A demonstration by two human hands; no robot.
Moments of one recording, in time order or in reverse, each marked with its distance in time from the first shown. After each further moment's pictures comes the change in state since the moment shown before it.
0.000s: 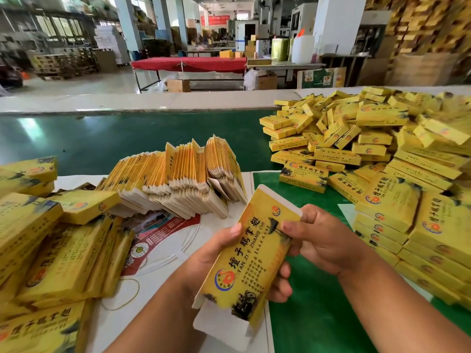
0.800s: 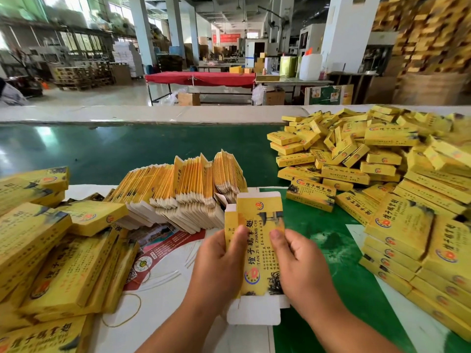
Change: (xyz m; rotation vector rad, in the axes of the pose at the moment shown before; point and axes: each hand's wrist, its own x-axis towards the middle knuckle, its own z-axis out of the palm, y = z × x) left_hand 0.014 -0.020 0.002 0.240 0.579 0.148; right_hand 0.007 0.035 0.044 -0.671 0.635 -0.201
